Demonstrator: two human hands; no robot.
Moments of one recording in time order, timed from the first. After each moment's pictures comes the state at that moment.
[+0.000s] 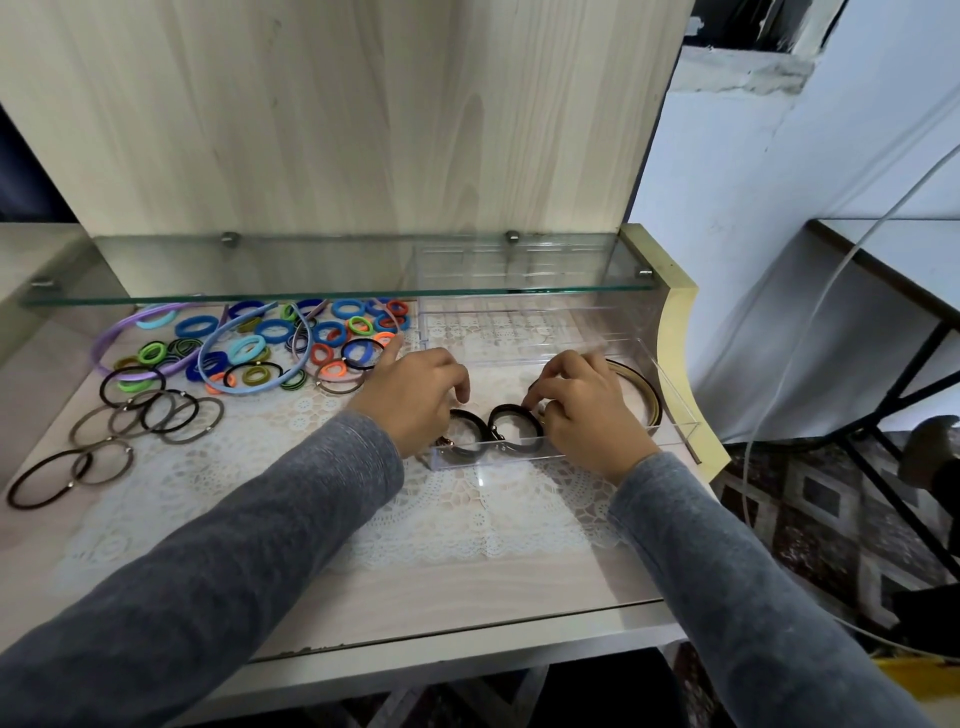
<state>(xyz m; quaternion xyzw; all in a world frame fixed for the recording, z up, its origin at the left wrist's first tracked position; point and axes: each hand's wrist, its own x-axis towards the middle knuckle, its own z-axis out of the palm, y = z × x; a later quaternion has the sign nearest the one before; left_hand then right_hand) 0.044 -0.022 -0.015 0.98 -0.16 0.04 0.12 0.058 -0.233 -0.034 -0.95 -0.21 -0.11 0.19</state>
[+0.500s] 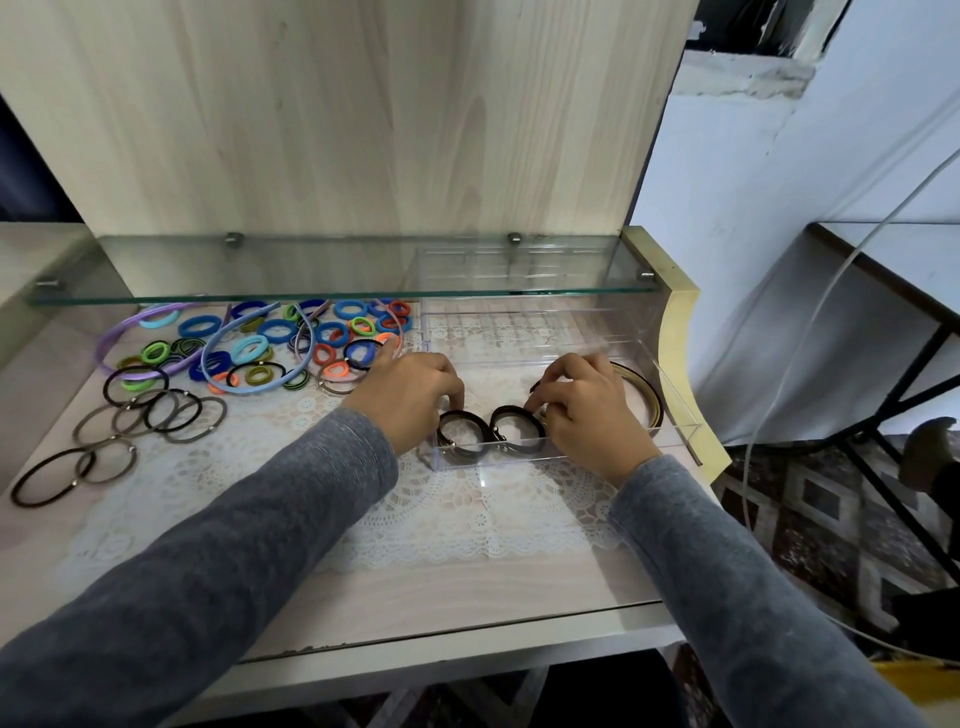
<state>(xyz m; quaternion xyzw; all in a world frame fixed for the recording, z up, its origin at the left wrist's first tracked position) 0.043 -0.016 -0.008 0.98 -0.18 0.03 0.07 0.056 -0.232 -0.034 -0.95 -0.20 -0.12 0.21</state>
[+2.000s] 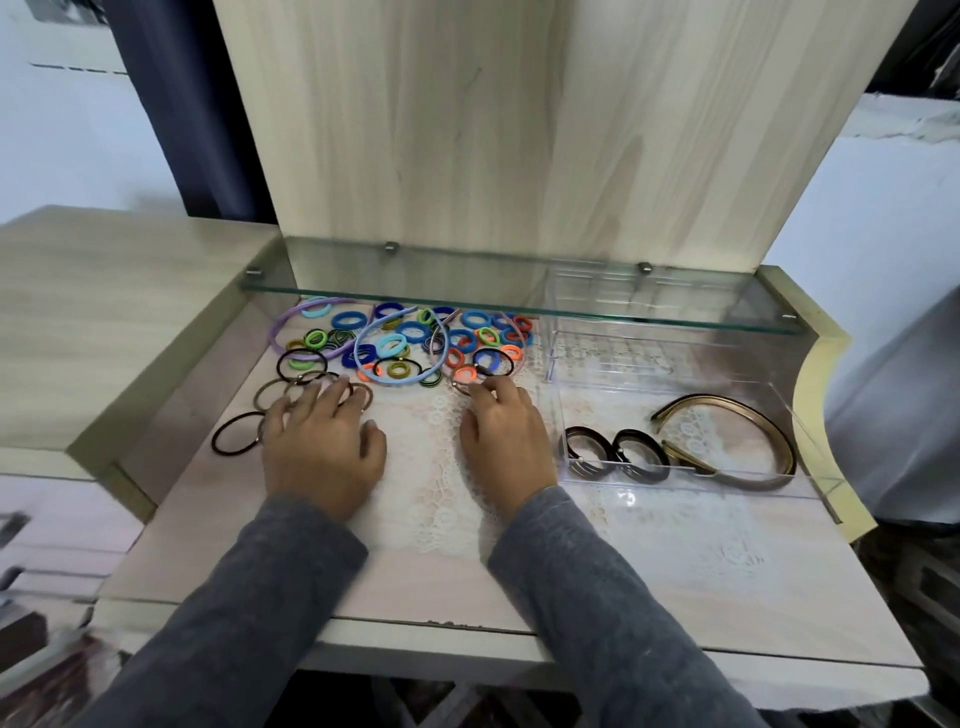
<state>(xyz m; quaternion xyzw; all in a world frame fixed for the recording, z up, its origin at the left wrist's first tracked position) -0.050 0.129 -0.063 0.96 0.18 0.21 0.01 0.021 -0.039 -0.056 -0.93 -0.23 -0.17 0.21</state>
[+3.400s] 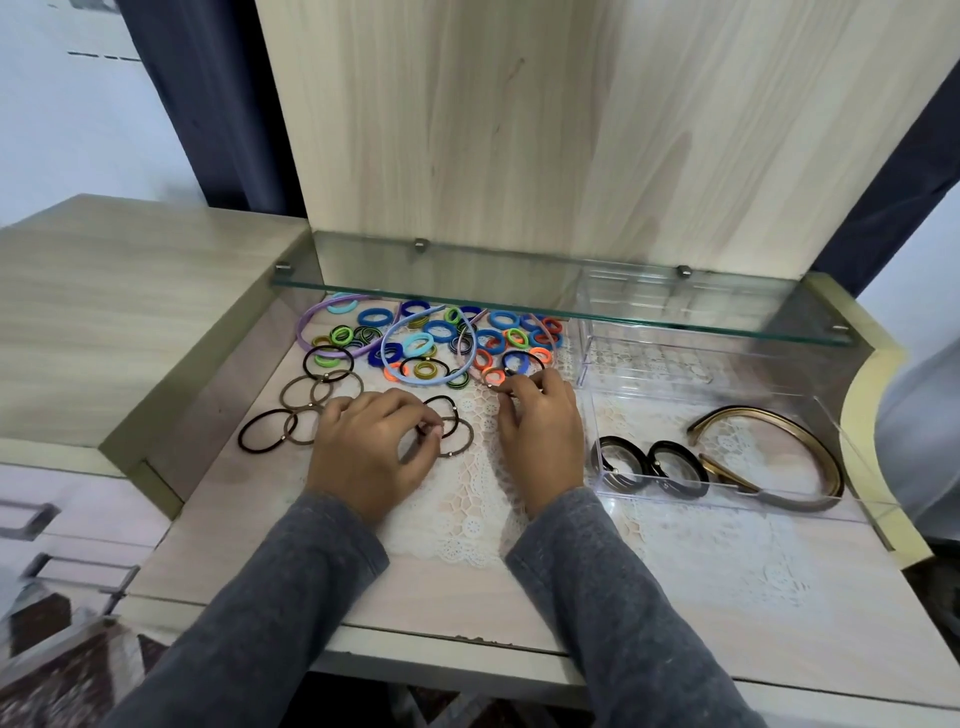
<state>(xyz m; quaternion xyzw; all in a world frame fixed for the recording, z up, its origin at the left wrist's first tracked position) -0.047 0.125 -0.058 0.94 0.00 0.32 0.13 0.039 -0.034 -0.068 -0.90 -0.18 -0.26 0.31</state>
